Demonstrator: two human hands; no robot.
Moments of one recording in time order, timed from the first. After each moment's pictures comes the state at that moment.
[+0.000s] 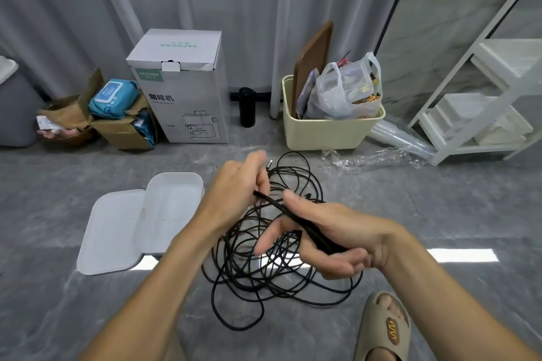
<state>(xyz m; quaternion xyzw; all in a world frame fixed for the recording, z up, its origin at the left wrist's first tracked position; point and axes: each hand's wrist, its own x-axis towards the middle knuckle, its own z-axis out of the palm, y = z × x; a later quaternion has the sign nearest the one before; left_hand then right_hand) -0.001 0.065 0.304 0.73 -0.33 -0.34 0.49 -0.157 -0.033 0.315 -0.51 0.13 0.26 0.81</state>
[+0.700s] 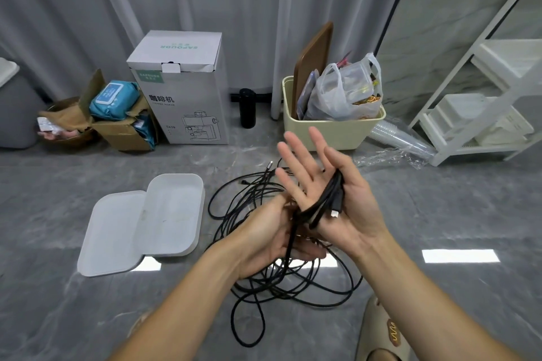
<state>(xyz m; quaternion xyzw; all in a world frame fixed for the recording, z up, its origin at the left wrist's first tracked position) -0.043 0.063 0.276 0.52 -0.19 -0.69 0.47 -0.134 -0.027 0.305 -0.17 0.14 -0.22 0.95</state>
